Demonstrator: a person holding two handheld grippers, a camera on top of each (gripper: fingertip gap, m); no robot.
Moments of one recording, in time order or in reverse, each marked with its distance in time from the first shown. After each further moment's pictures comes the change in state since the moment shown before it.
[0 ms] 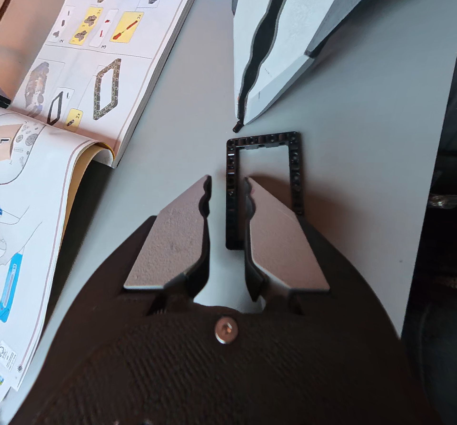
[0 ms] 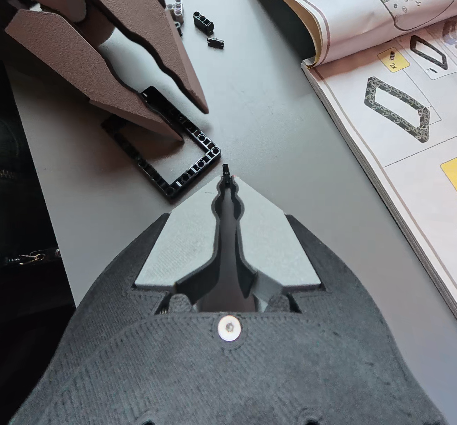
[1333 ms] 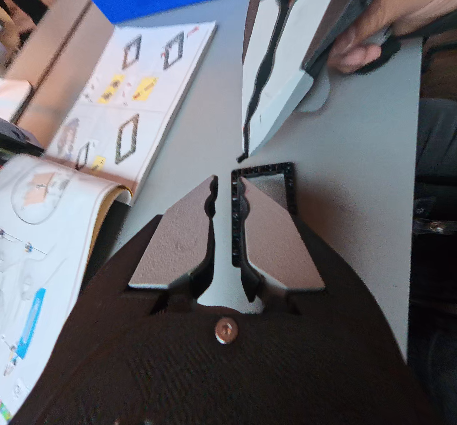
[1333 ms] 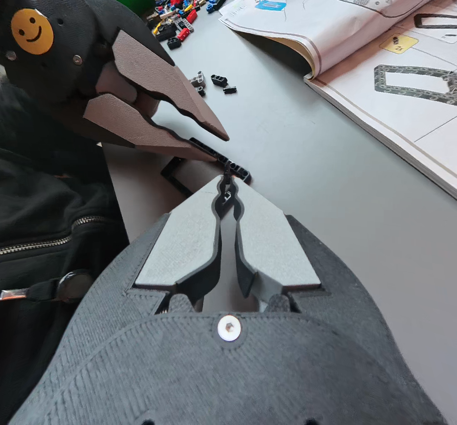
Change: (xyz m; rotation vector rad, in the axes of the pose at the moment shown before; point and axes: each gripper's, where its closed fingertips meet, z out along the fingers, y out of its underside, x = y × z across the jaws) left arm -0.002 -0.035 -0.005 0.145 -0.009 0.051; right arm -0.014 -0.021 -0.020 0.177 -0.147 0.306
